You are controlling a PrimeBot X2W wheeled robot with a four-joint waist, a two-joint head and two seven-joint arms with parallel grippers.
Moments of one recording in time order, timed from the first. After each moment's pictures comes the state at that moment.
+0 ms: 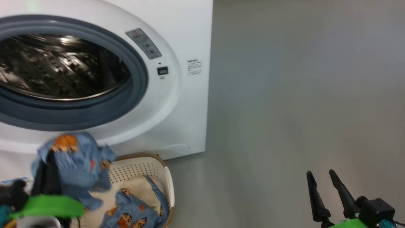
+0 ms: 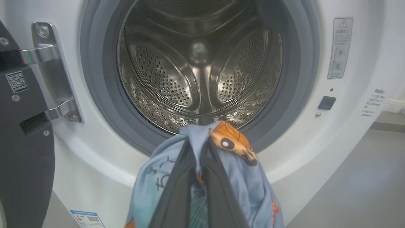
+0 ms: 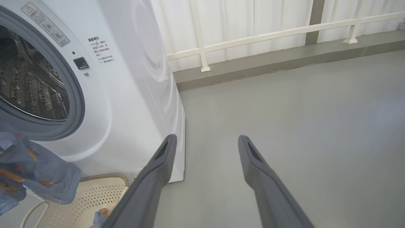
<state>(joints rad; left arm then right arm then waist) -0.12 0.09 0.12 0.22 -0.30 -0.09 -0.25 0.07 -0.04 -0.05 0.11 0.23 0.13 -0.26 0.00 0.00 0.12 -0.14</state>
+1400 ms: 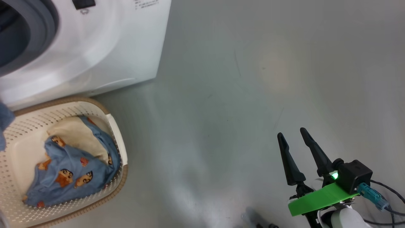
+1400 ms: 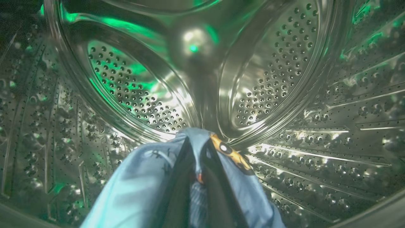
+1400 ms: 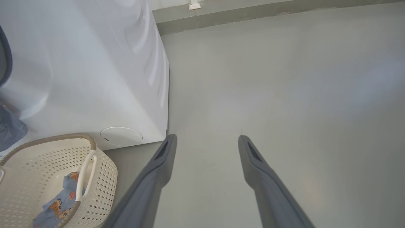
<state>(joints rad) -1.10 0.30 0.16 0.77 -0.14 -0.04 -0.26 -0.13 -0.04 0.09 0.10 0.25 0.13 -0.26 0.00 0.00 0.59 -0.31</state>
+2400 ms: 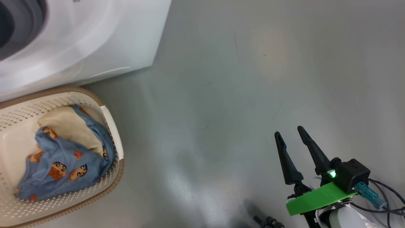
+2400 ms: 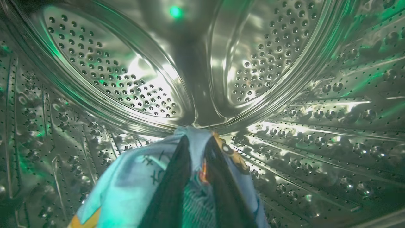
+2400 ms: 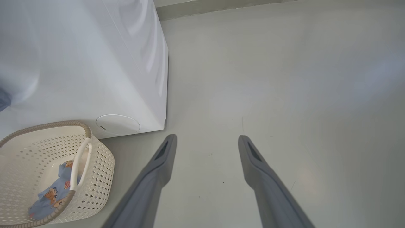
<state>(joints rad) -1.35 0.32 0.09 1.02 -0.05 0.01 -0.25 -0.13 -0.04 0.11 0.09 0.24 0.13 -0.26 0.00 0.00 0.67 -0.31</state>
